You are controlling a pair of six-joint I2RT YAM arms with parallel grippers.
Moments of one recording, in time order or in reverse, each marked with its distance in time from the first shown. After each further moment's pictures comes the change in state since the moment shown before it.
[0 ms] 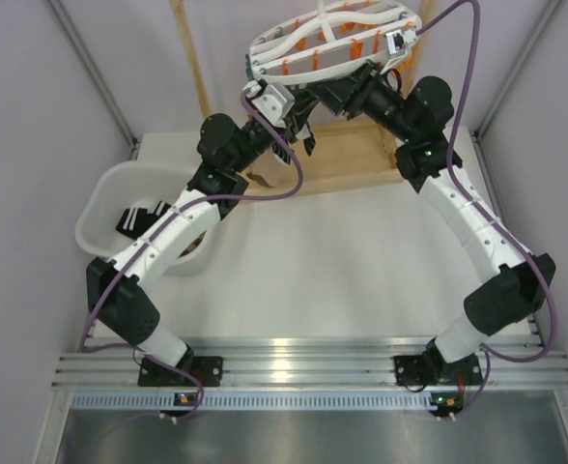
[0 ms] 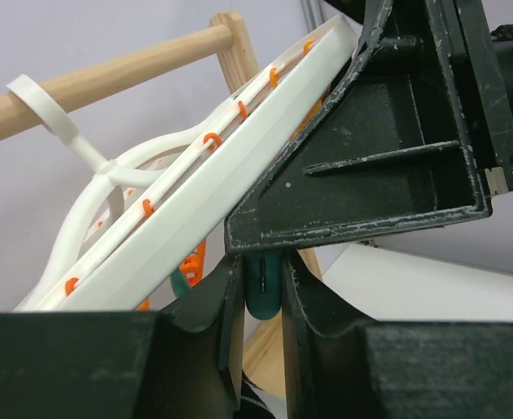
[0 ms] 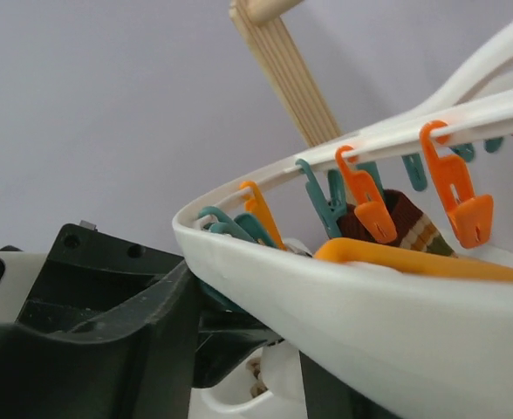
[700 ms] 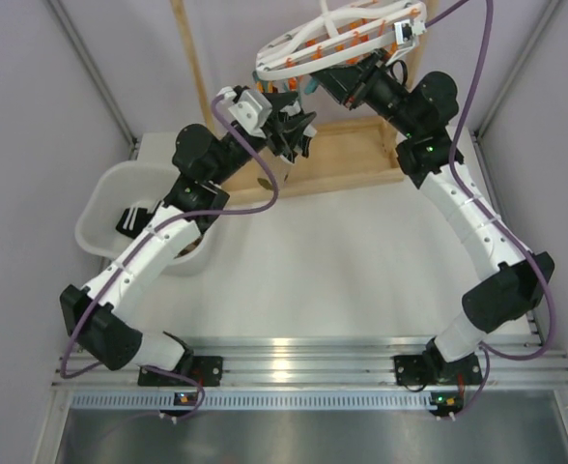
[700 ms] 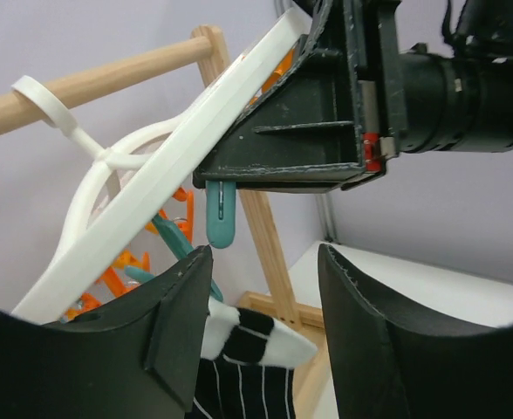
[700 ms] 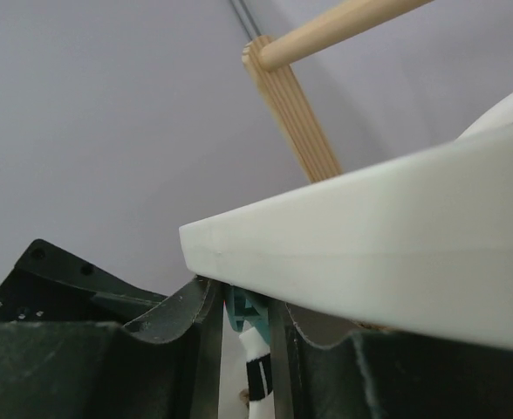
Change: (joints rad) left arm 0.011 -0.148 -0.086 -0.060 0.026 -0.064; right arm -0.002 0.025 0.058 0.050 0.021 -0.004
